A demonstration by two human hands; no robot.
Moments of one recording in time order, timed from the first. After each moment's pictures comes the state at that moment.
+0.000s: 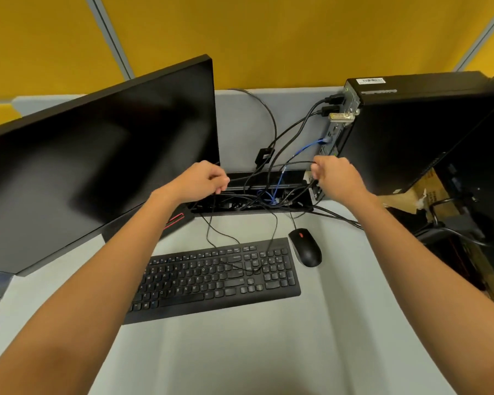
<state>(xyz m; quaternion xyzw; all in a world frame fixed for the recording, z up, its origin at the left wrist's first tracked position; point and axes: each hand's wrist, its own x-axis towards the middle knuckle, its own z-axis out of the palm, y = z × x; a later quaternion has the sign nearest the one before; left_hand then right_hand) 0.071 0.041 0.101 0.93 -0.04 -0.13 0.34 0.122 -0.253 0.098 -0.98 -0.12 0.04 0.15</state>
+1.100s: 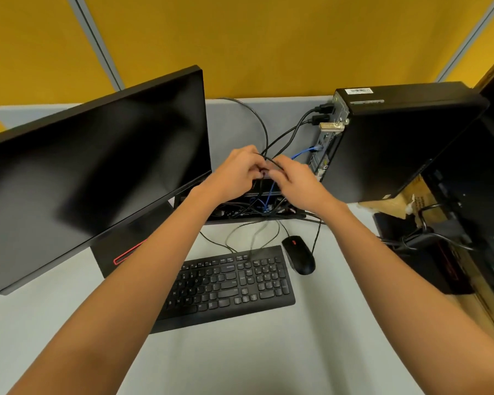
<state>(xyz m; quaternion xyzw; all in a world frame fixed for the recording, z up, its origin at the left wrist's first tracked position) 0.104 -0.033 0.116 0.94 -0.18 0.00 0.28 0.111 -0.209 0.109 -0.91 -0.22 0.06 0.34</state>
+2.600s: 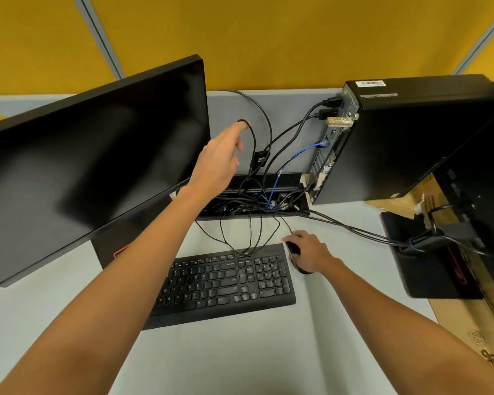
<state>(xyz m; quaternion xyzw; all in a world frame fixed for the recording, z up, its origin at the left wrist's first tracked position) 0.105 -0.009 0.101 0.93 -0.09 0.15 0.31 0.073 -0.265 -0.066 -0.94 -0.14 0.30 0.12</state>
